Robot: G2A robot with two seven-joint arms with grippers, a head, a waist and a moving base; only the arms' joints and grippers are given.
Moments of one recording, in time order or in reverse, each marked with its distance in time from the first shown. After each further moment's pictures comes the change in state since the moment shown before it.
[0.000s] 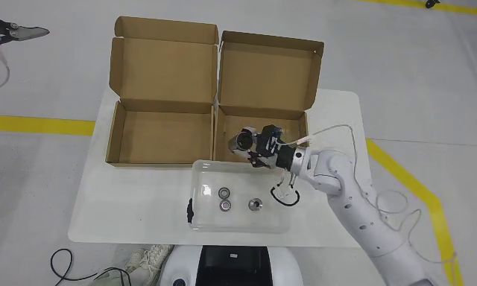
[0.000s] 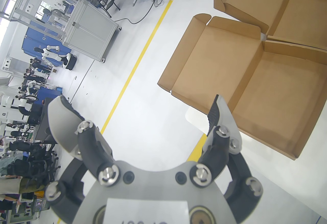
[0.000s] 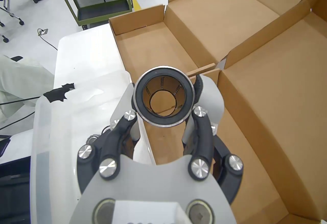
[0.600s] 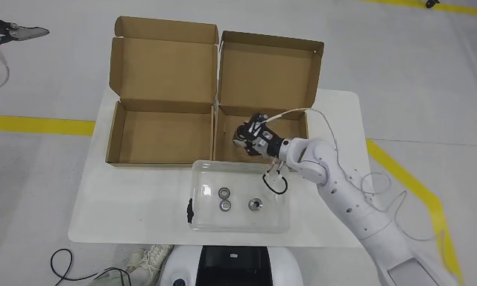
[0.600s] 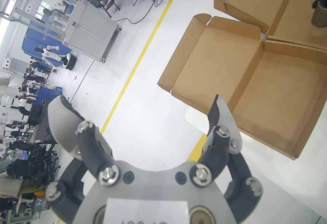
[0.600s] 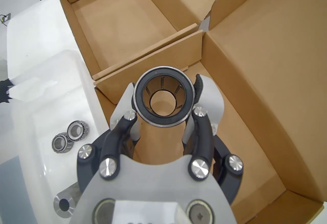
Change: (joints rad) left arm 0.000 0.000 0.000 0.000 0.000 0.000 0.000; right arm 0.151 -0.059 -0.118 0.183 0.047 0.193 0.174
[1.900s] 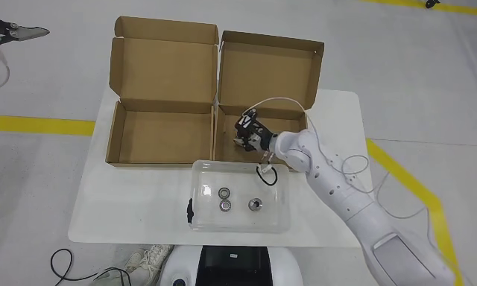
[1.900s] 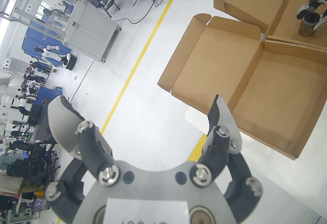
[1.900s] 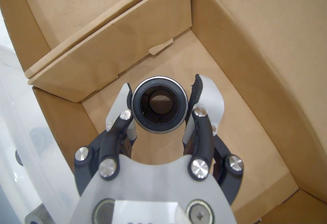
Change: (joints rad) left arm 0.000 0.000 0.000 0.000 0.000 0.000 0.000; right arm 0.127 -0.092 -0.103 0.251 0.013 0.072 0.046
